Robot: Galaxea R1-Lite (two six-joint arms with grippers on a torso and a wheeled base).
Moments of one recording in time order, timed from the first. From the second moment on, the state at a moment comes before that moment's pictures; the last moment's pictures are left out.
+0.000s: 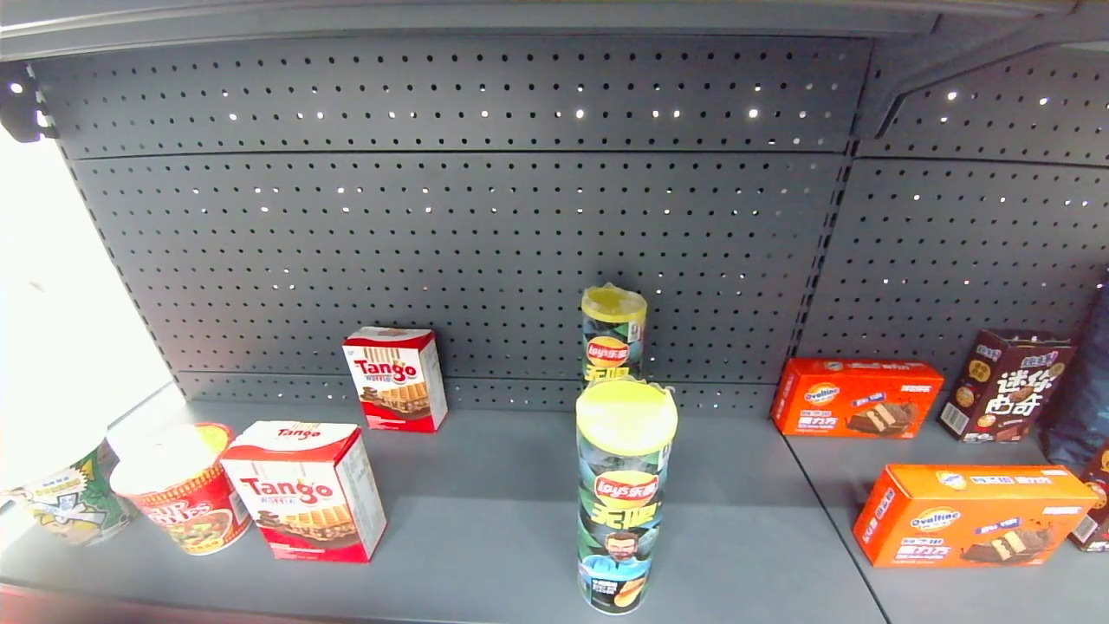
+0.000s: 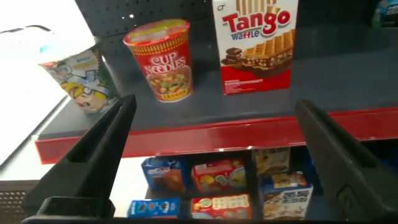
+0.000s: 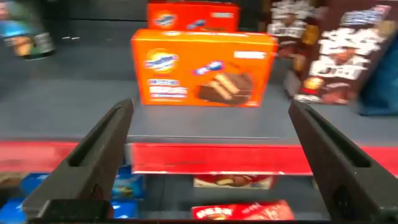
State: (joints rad) left arm -0.12 0.10 0.00 -0.06 0.11 0.15; right arm -0.17 0.09 0.00 -0.06 0.09 -0.04
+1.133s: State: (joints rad) left arm 0.09 0.09 0.00 0.00 0.11 0.01; right arm -0.17 0.08 0.00 0.00 0.00 -0.01
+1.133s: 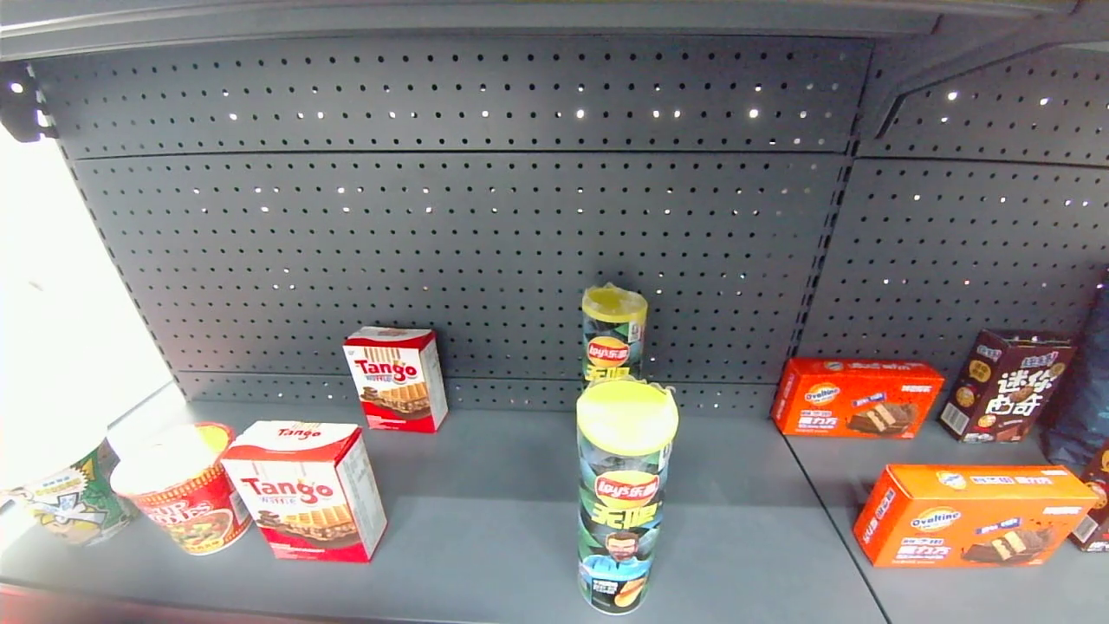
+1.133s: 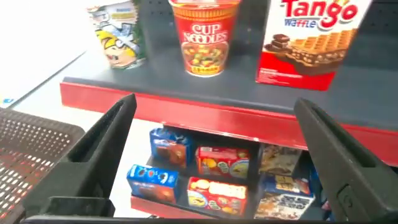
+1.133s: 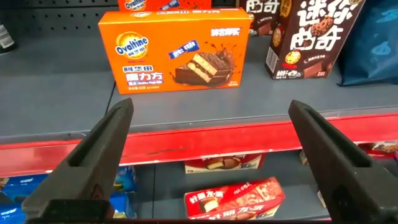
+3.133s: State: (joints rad) left arm 0.00 0.00 0.00 0.00 0.04 -0.02; right arm 0.00 0.01 0.00 0.00 0.00 0.00
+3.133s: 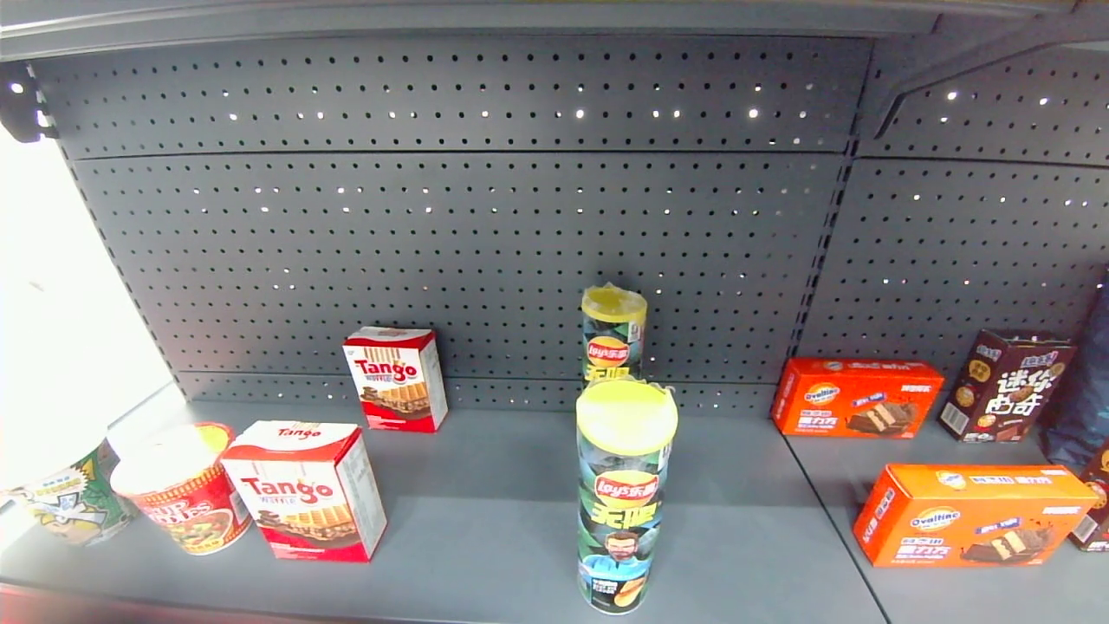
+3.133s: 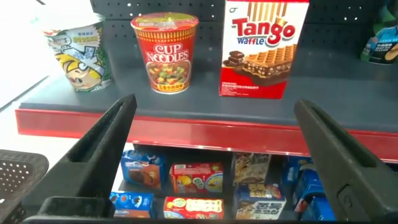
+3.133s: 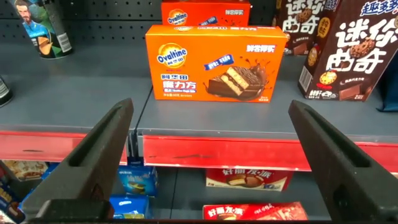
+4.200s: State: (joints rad) left arm 0.00 0.00 0.00 0.00 0.02 -0.01; right arm 0.00 0.01 0.00 0.00 0.00 0.00
